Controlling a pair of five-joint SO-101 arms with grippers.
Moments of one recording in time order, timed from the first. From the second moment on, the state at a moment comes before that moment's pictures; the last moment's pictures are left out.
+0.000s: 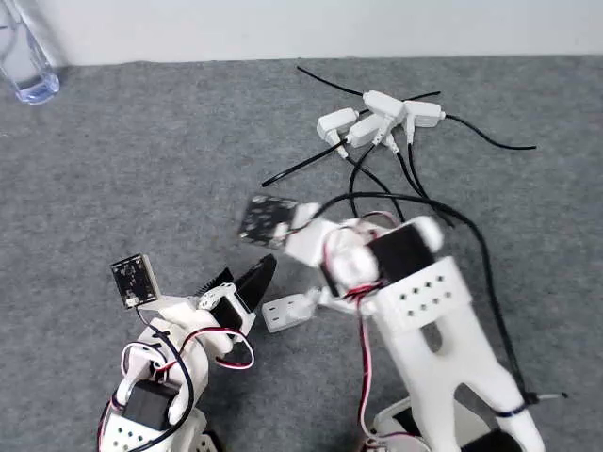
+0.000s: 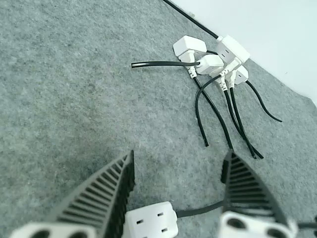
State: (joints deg) left arm 15.0 -102.7 96.9 49.6 46.0; right arm -28.0 -29.8 17.8 93.2 45.1
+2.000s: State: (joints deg) left arm 15.1 -102.7 96.9 51.6 44.7; right arm -7.1 -38.4 65.8 60.7 79.5
